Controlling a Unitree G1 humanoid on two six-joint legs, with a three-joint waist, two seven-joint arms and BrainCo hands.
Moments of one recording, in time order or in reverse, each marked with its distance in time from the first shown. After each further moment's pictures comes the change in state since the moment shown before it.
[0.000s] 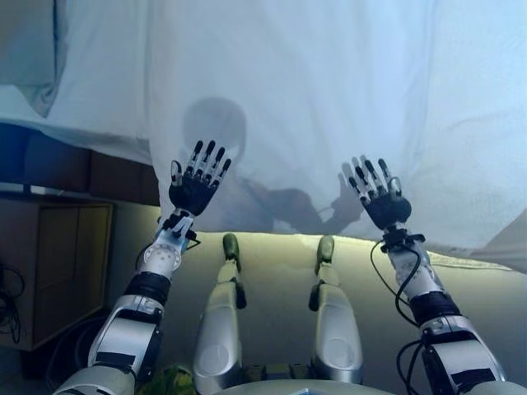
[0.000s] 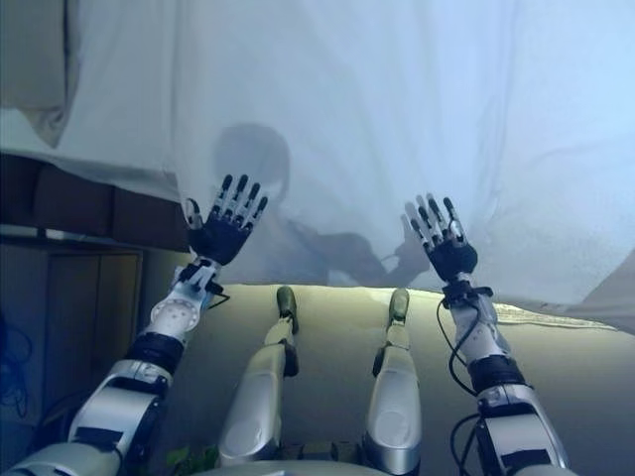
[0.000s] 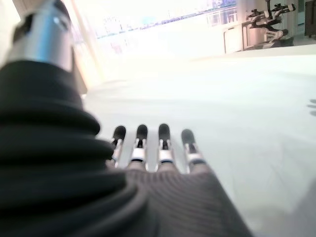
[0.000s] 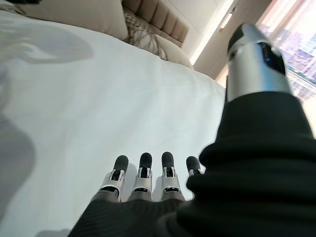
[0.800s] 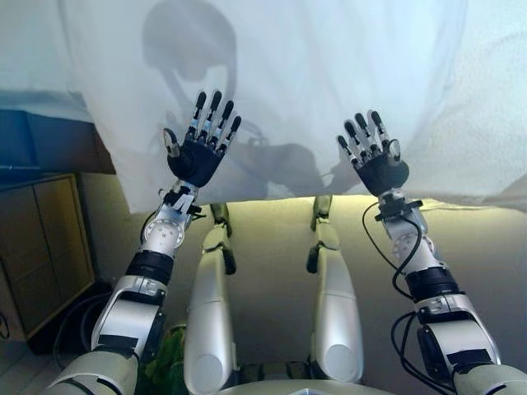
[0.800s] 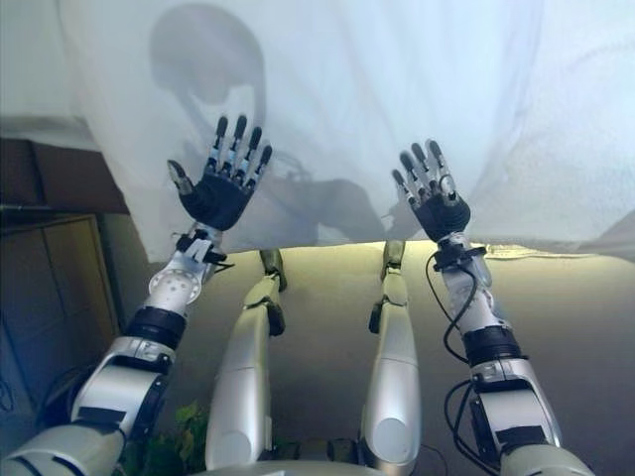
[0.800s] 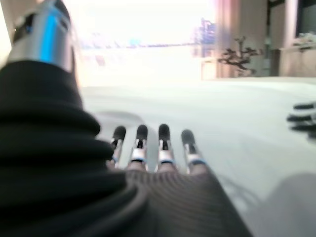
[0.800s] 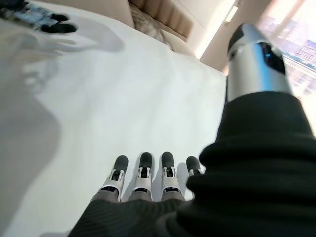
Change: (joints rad) left arm -0.106 -0.014 0.001 0.005 -0.037 0.022 -0.062; right arm -0.095 0.007 -0.023 -0.047 0.008 0.070 0.027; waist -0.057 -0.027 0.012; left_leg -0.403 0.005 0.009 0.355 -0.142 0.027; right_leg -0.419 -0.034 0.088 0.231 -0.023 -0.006
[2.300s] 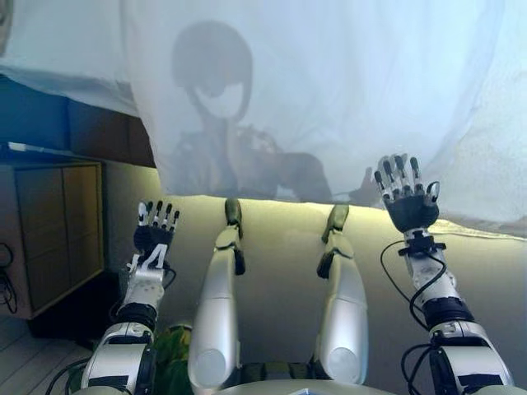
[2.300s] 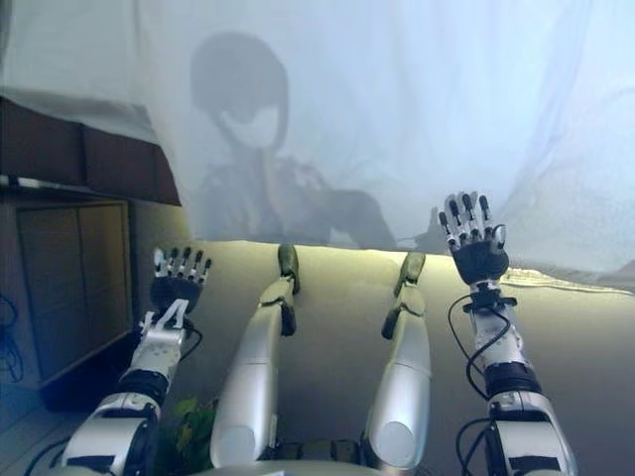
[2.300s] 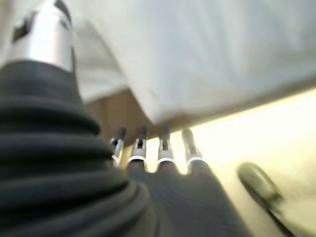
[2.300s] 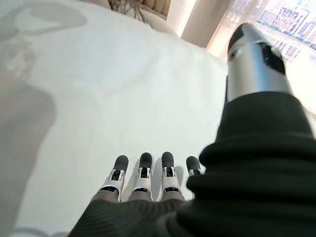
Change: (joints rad) left arm 0.315 0.010 0.205 0.130 0.149 -0.180 0.423; right arm 0.193 -0.020 -0.123 0.132 0.141 -0.029 0.127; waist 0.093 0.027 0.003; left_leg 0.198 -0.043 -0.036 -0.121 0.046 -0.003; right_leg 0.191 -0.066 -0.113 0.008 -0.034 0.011
